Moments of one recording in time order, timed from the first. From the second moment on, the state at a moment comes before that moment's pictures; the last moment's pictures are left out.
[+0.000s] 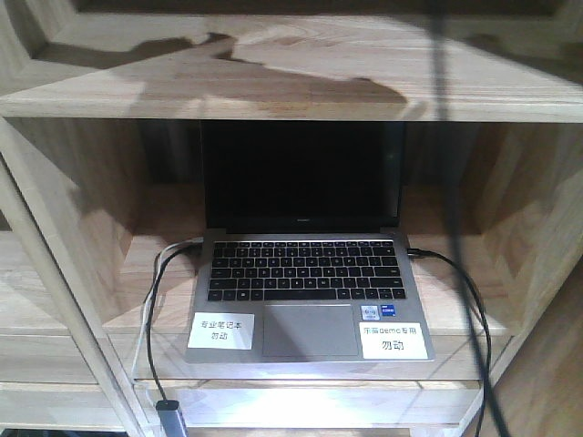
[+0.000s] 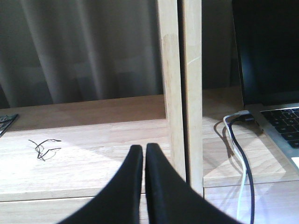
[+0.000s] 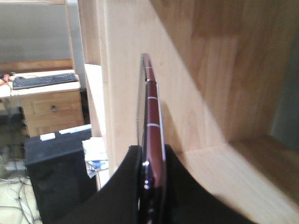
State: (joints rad) left arm 0.03 -0.01 0.03 -0.03 0.18 0.15; right arm 0.41 1.72 -2.01 1.15 0.88 -0.97
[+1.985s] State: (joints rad) left arm 0.03 -0.01 0.03 -0.03 0.18 0.15; right arm 0.41 2.02 -2.06 1.17 0.62 -1.01
